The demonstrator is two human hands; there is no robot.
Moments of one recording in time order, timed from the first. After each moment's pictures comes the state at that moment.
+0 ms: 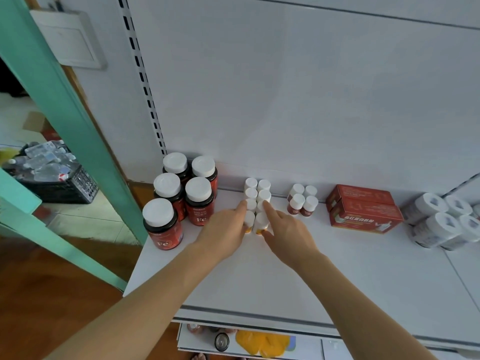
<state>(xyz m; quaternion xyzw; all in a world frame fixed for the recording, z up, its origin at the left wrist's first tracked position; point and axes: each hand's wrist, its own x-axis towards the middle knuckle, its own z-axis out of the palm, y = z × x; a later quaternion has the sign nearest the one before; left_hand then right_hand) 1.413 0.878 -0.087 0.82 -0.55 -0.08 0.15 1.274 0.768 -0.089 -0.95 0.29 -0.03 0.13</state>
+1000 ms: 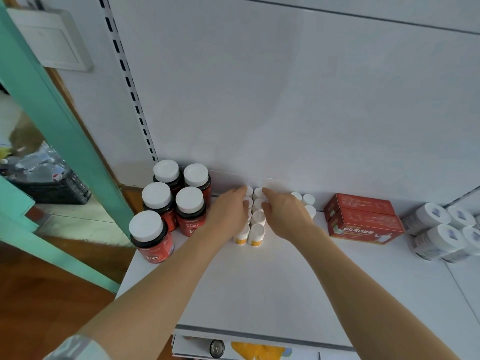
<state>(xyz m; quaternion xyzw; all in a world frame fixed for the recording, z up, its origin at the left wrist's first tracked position) 1.436 0.817 -0.075 0.84 -0.46 -0.13 0.24 1.316 0.717 -0.058 -0.93 0.34 0.01 0.13</state>
